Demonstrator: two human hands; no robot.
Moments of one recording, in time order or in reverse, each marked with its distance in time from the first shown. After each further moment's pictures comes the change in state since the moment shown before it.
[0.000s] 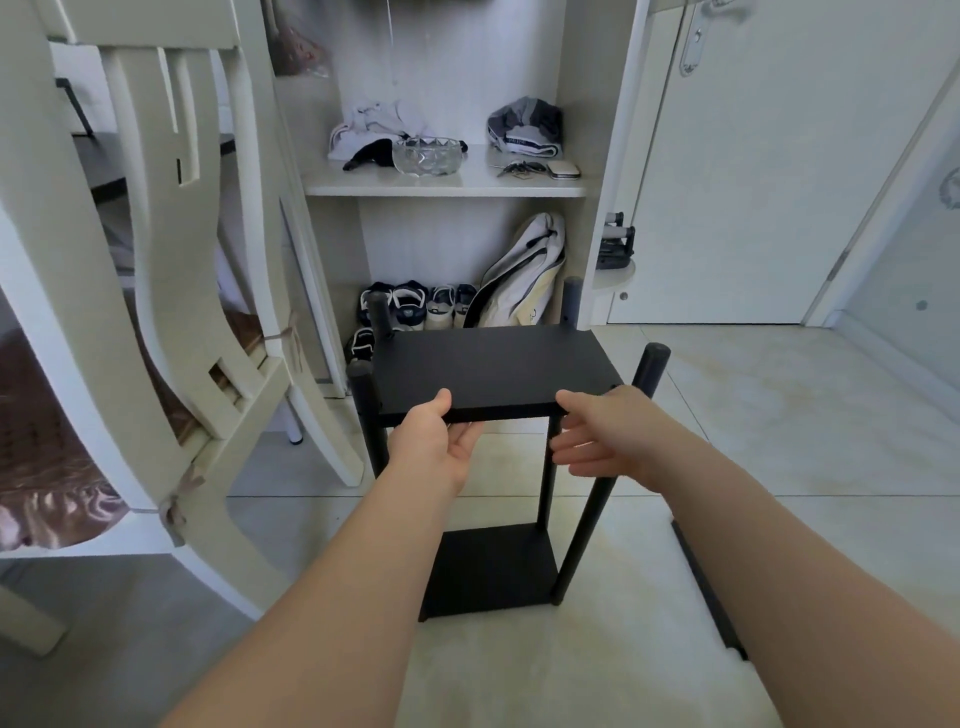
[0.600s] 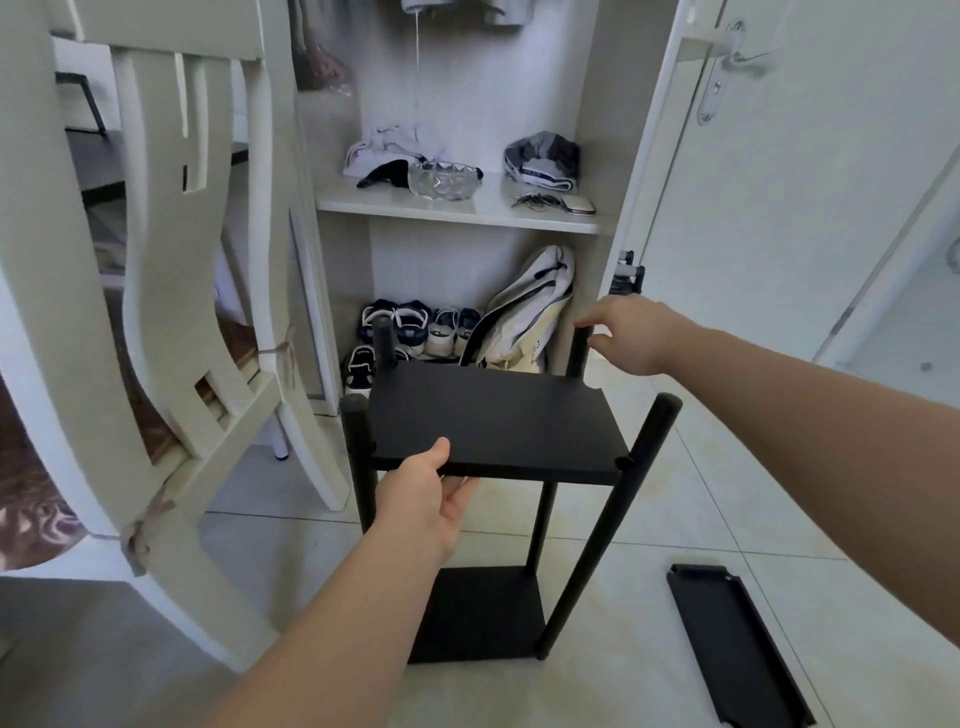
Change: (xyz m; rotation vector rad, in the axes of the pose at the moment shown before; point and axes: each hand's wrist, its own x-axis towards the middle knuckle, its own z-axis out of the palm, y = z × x) left_hand 0.009 -0.004 -0.009 0.002 0.015 -0.001; right_hand 0.103 -0.106 -0.054 -1.280 0.135 -0.579
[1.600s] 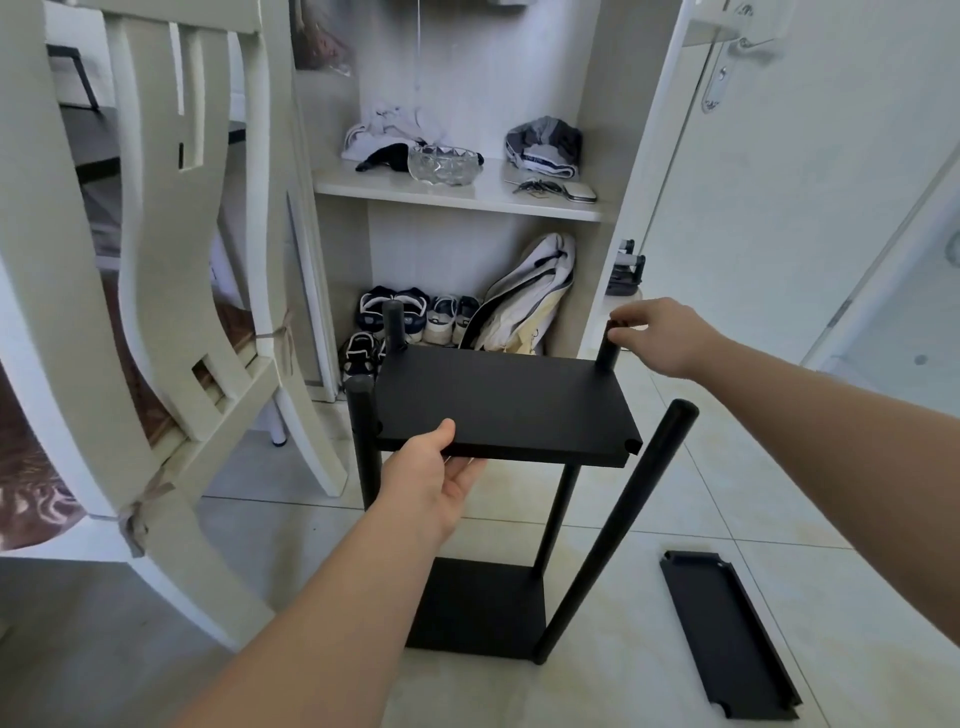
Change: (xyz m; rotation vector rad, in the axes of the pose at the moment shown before) left_hand -0.005 0.000 0.004 -0.003 -0.069 -0.038; right_hand -0.020 0.020 0.020 0.447 0.102 0.219
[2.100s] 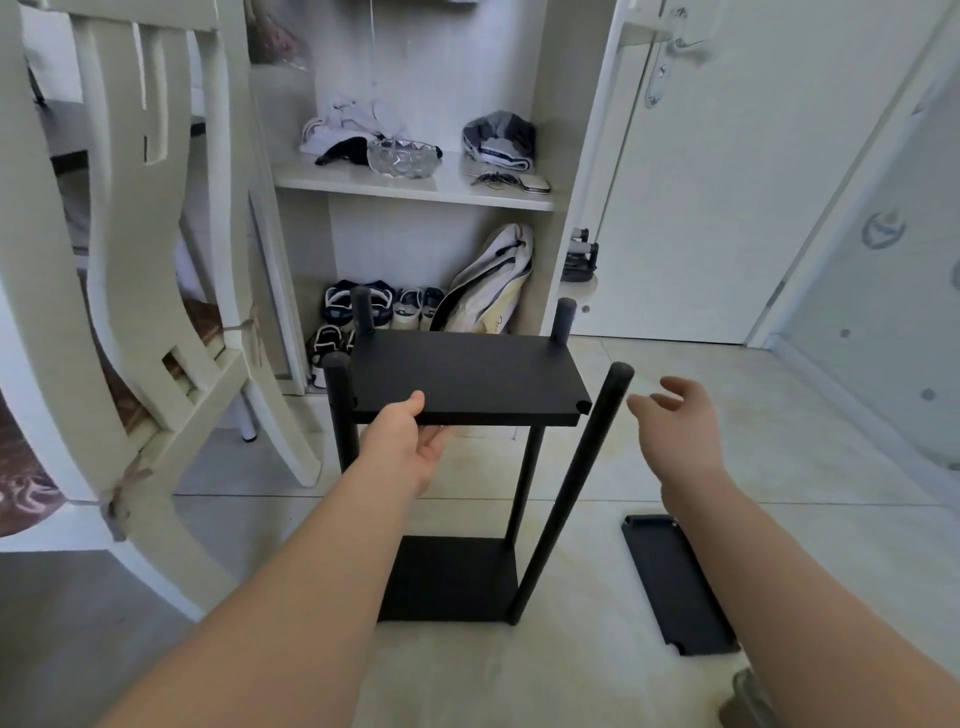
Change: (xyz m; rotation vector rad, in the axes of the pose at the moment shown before) left_hand -0.003 -0.001 0.004 0.043 0.004 -0.008; right_hand -0.151 0.021 0.048 0.787 0.423 0.455
